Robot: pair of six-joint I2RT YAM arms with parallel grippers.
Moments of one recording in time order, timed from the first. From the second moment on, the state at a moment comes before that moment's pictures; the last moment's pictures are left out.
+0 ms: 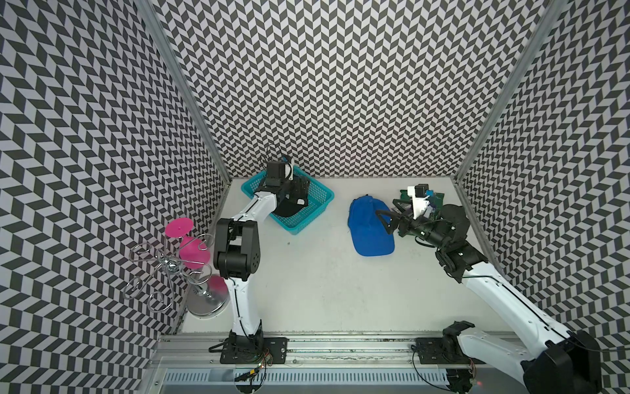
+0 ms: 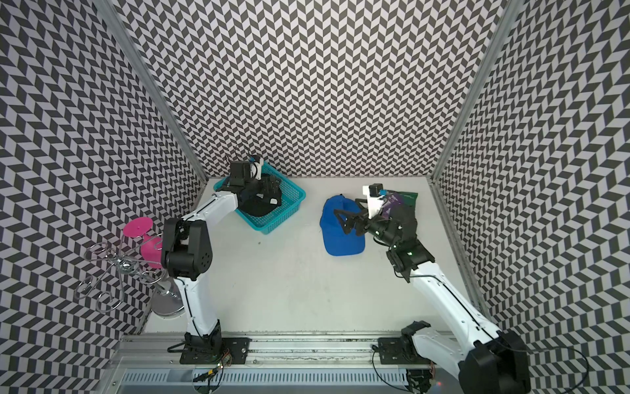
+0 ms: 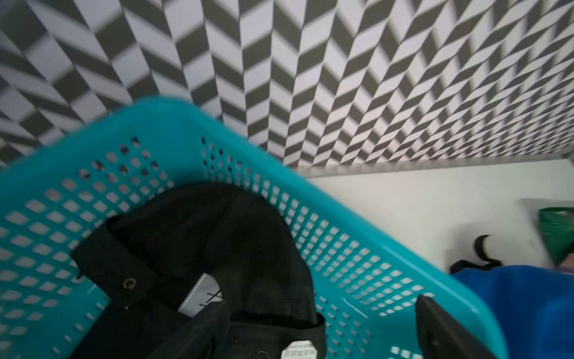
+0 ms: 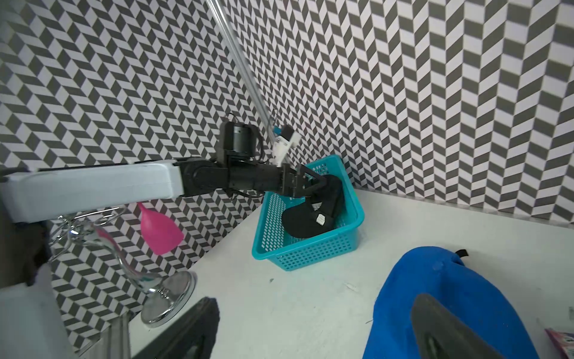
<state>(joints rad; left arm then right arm) -0.13 2.10 1.64 -0.16 0.20 -0.12 0.36 1.10 0.80 0.17 -0.46 0.30</state>
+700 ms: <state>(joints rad) -0.17 2.25 1.75 -0.24 0.00 -0.01 0.40 1.10 0.81 0.12 -0.40 0.31</state>
